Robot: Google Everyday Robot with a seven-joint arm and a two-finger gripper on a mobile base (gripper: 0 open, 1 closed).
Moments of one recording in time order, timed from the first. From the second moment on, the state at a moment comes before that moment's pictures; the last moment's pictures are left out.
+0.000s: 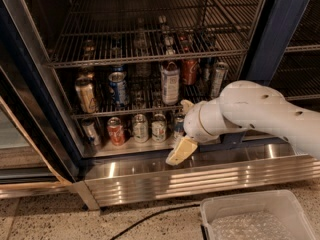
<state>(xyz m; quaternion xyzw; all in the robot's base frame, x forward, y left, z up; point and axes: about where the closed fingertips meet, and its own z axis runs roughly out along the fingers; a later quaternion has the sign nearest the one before) 0.528 -0.051 0.738 -0.59 0.73 0.08 0.33</state>
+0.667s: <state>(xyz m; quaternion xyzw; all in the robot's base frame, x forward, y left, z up) 0.538 -0.043 0.735 -0.58 0.73 0.09 0.36</state>
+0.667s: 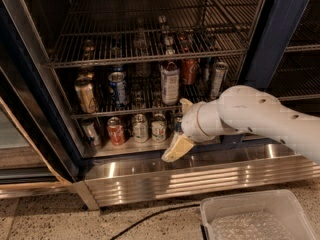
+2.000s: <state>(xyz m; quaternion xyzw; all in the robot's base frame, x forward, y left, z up) 0.619 0.008 0.732 -0.42 0.69 0.15 0.57</state>
